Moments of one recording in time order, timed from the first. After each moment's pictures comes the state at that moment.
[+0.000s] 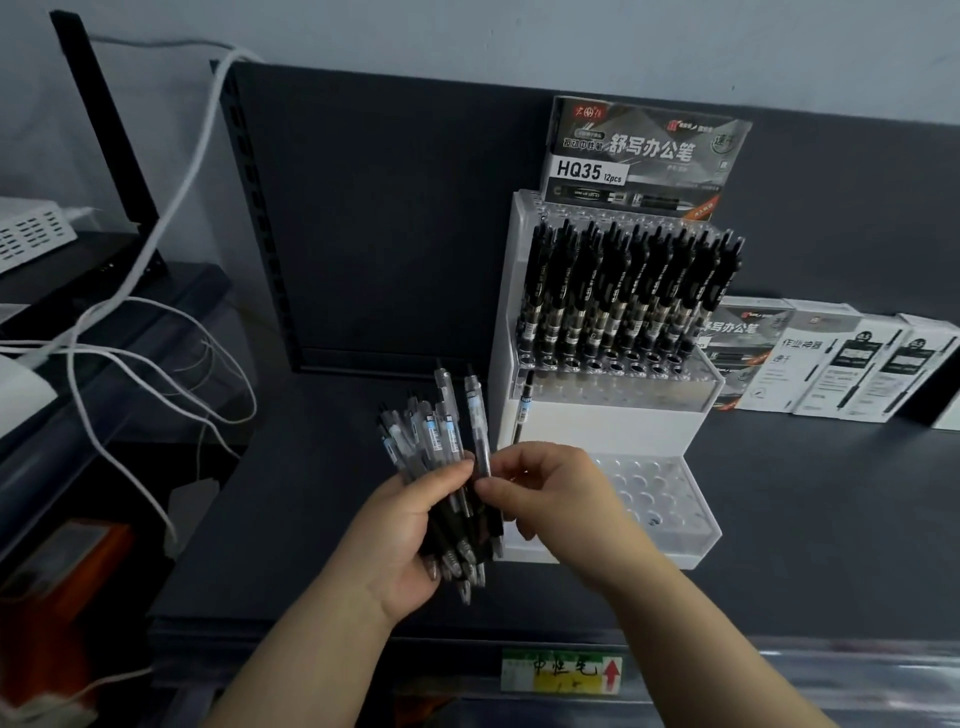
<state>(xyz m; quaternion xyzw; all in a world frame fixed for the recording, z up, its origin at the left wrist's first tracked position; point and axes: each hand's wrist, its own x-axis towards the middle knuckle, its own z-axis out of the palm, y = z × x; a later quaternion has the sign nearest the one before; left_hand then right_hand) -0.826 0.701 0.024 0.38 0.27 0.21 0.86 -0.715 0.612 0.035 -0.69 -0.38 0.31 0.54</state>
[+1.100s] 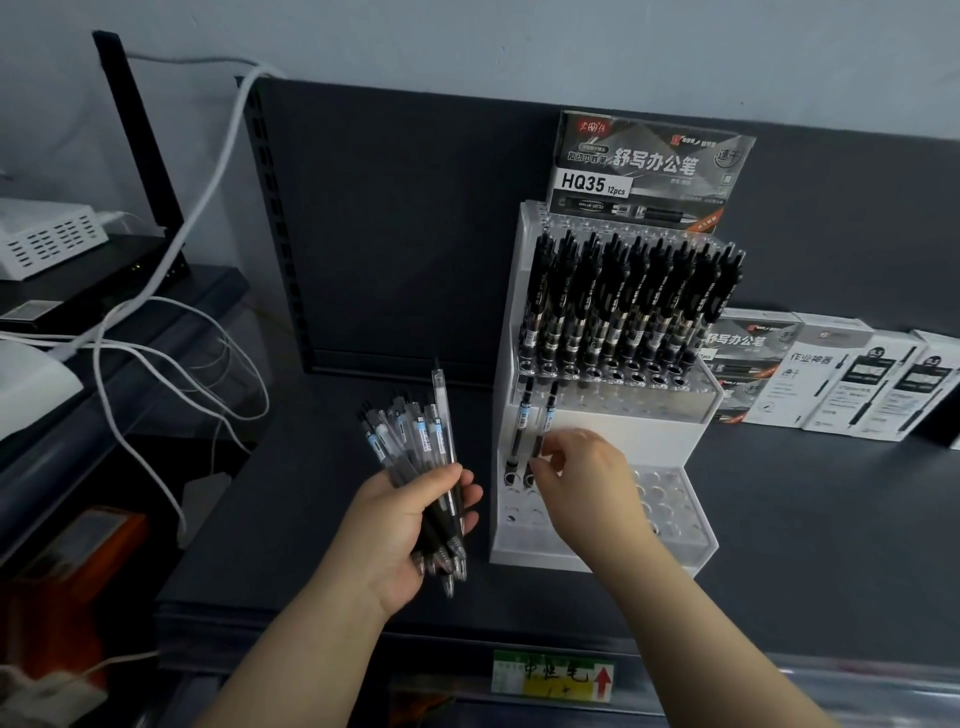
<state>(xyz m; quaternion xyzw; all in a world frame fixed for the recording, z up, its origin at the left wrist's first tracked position) -0.825 0.698 0.023 0.39 0.33 0.29 0.81 -0.681 0.621 0.019 -0.85 -0.43 -0.02 0.30</state>
